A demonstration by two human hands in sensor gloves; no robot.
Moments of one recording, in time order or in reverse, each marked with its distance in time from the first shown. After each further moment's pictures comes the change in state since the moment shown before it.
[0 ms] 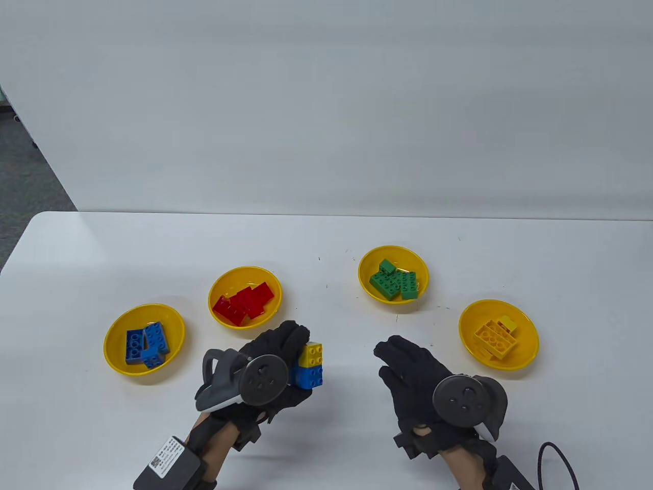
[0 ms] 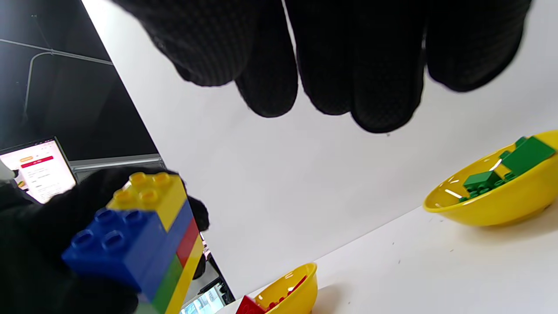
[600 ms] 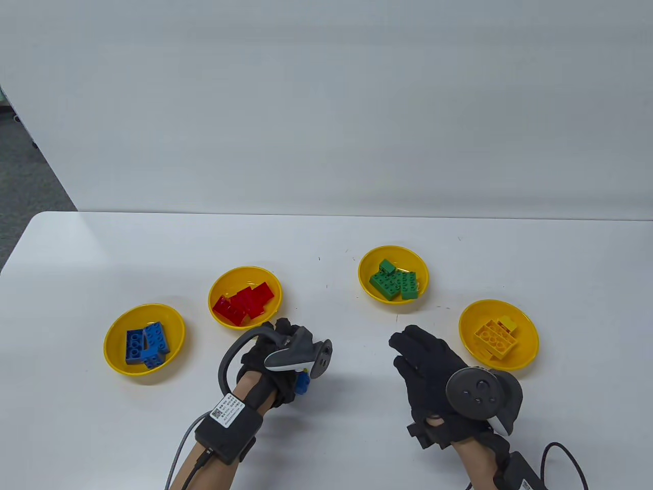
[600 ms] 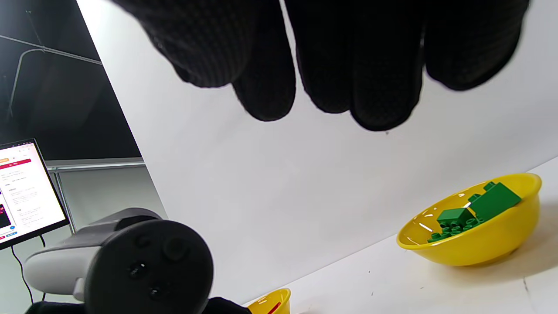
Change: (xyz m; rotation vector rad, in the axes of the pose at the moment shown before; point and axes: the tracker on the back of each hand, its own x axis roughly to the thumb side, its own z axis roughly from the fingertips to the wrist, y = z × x) left_hand -0.011 -0.111 -0.080 -0.708 0.151 -0.561; right_hand -0.016 -0.025 -0.005 -0.061 0.018 0.063
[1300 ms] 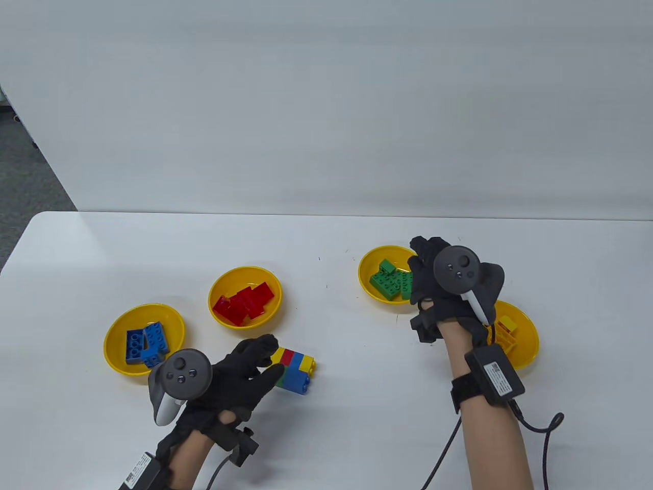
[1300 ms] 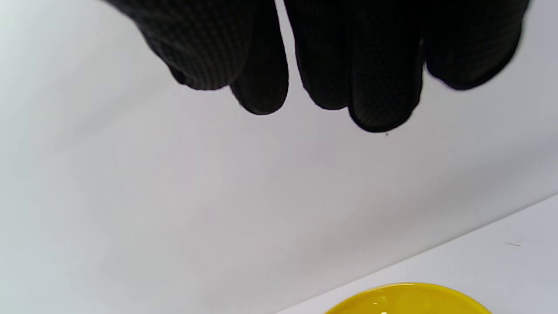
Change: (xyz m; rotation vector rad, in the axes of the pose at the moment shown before) left_hand -0.086 -0.038 0.113 0.718 -0.204 1.213; right_hand -0.033 -0.014 -0.131 -0.061 0.227 0.219
